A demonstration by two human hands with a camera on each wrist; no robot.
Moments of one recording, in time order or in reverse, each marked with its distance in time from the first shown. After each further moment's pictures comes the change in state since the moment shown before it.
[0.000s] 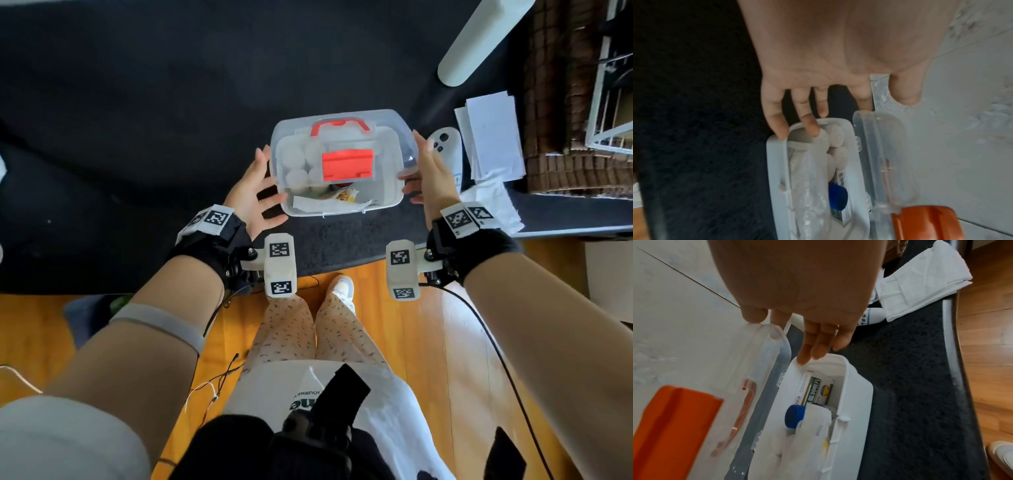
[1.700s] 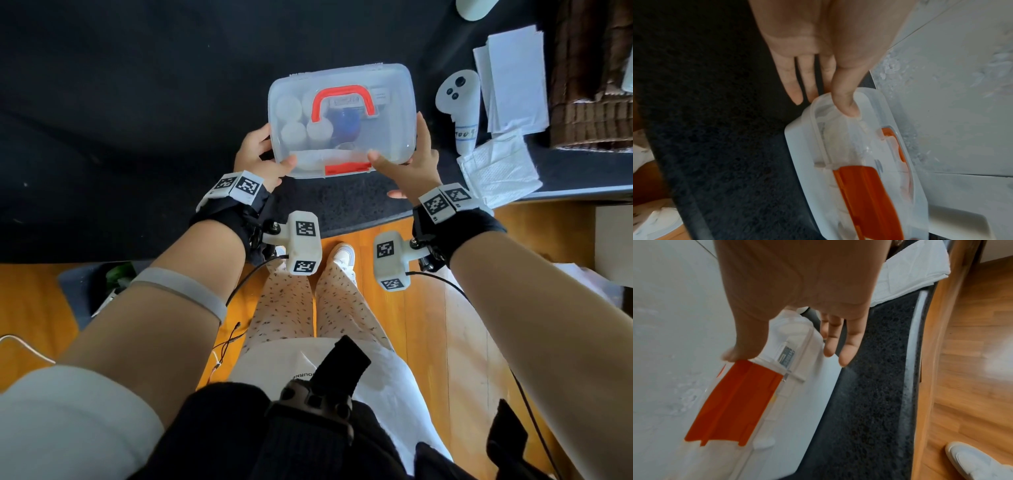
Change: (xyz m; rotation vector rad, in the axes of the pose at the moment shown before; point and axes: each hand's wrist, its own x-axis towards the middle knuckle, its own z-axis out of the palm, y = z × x) left_hand 0.016 -0.033 0.014 0.290 0.225 0.129; right_hand -0.013 0.052 0.019 -0.177 -0.065 0.065
